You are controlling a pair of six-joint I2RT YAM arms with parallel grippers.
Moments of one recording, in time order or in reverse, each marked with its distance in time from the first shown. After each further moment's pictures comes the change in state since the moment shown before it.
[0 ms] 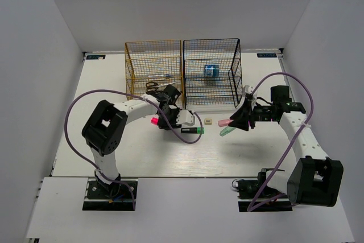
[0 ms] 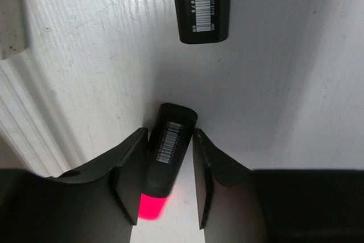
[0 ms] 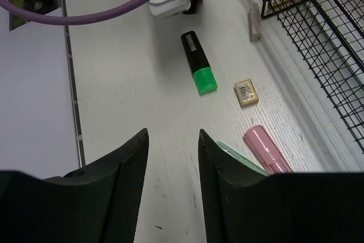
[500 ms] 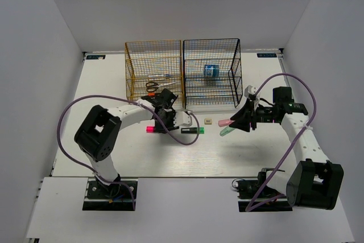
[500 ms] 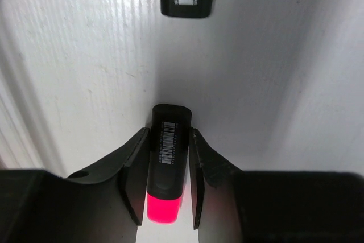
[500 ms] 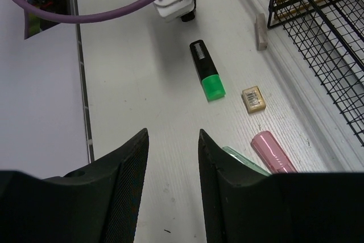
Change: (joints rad) left arm -0.002 -0.094 -0.121 0.067 -0.018 -0.126; right arm -0.023 -0.019 0.000 -0.052 -0.053 -0.029
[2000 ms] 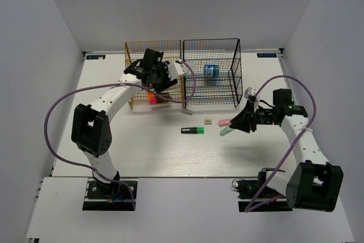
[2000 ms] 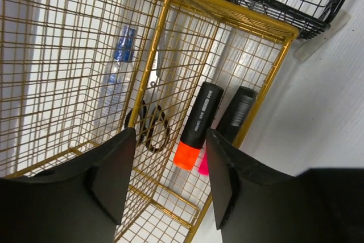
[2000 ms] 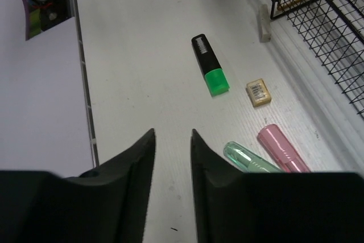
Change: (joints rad) left arm 0.194 0.017 0.462 0.003 -0.044 -0.109; right arm -0.010 -0.021 -0.033 0.018 0.006 0.037
